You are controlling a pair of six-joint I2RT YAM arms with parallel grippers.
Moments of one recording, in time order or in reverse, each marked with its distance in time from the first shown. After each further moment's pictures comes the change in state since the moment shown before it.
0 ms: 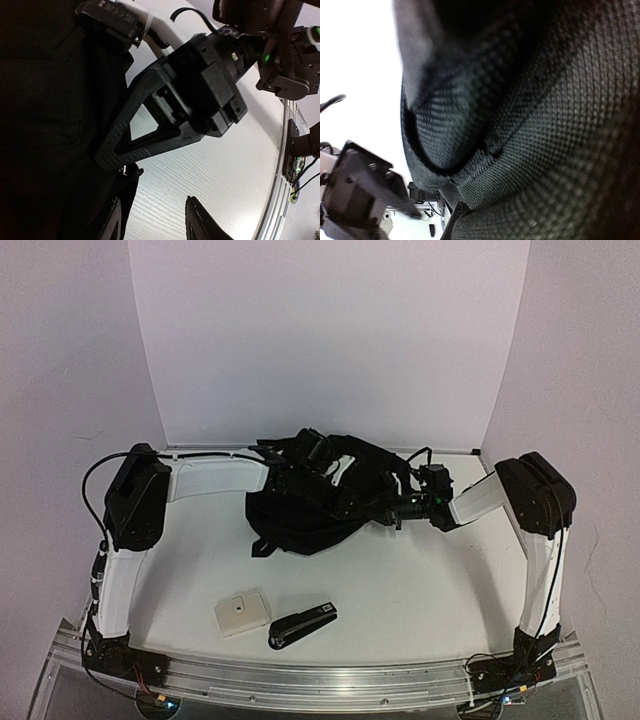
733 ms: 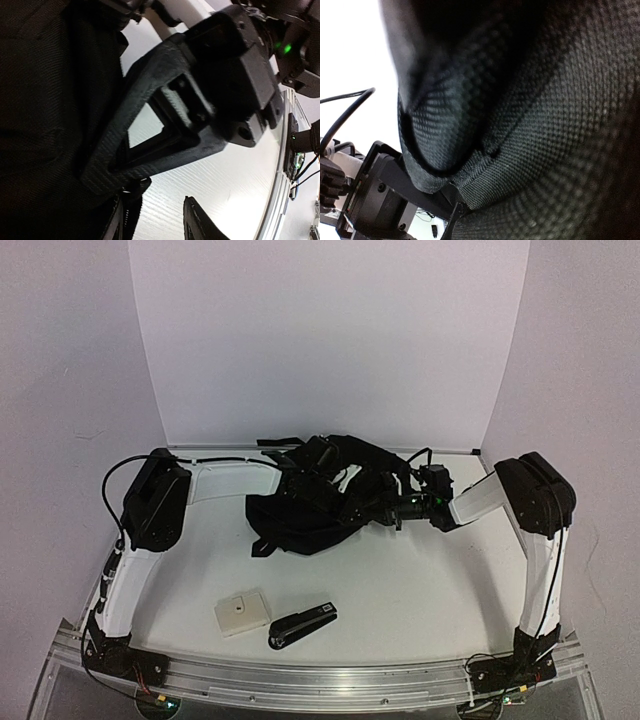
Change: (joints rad) left arm 0.000 0.131 0.119 -0.049 0.071 0.000; right arm 0.000 0.003 0.000 0.004 0.000 0.018
